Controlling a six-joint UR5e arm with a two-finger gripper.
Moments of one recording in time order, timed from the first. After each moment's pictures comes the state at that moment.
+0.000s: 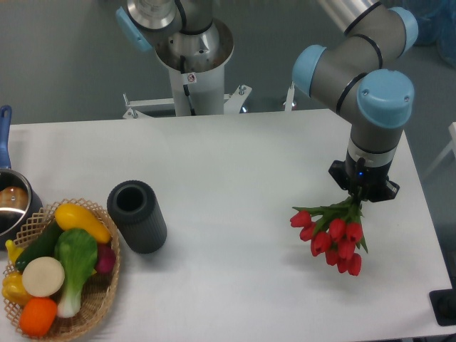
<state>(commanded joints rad) 2.70 -2.00 -1.46 -1.13 1.61 1.28</state>
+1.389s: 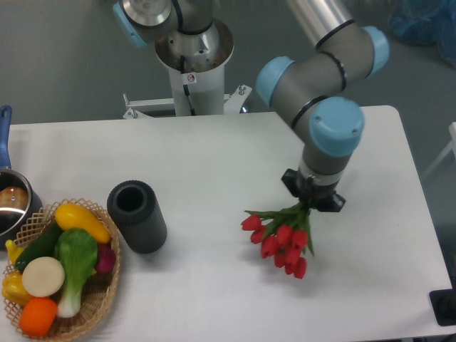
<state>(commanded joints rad) 2.53 -2.01 -1.51 -1.20 1.57 1.14</state>
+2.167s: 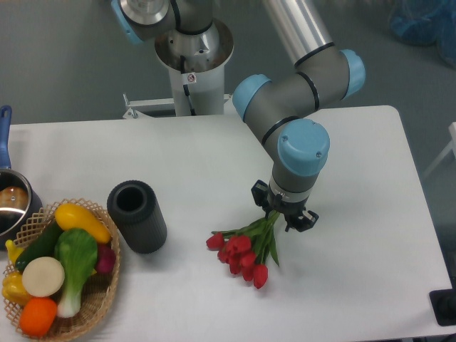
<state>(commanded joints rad) 2.54 -2.02 -1.54 -1.07 1.56 1.14</state>
